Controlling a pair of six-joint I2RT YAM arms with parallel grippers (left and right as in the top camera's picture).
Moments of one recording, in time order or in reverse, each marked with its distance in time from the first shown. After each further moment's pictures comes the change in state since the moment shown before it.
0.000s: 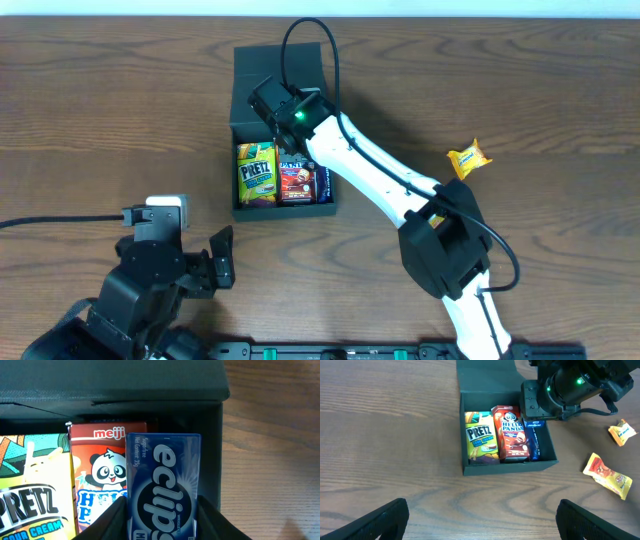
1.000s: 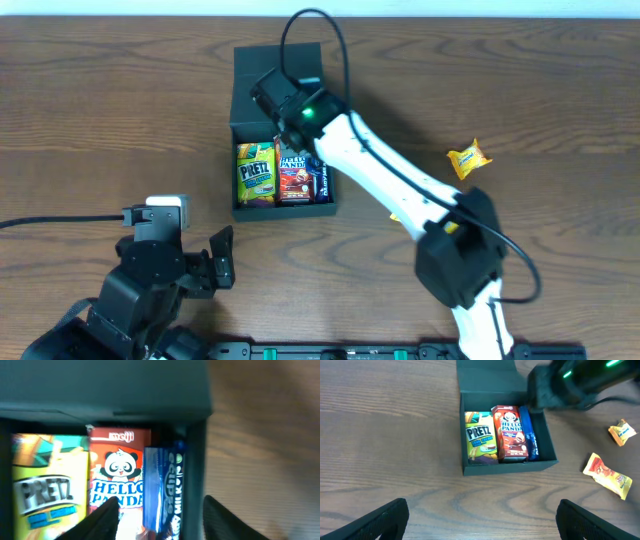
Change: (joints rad) left arm 0.000 0.000 0.000 0.000 0.000 0.000; right arm -0.012 -0.099 0.000 0.000 -0.002 -0.072
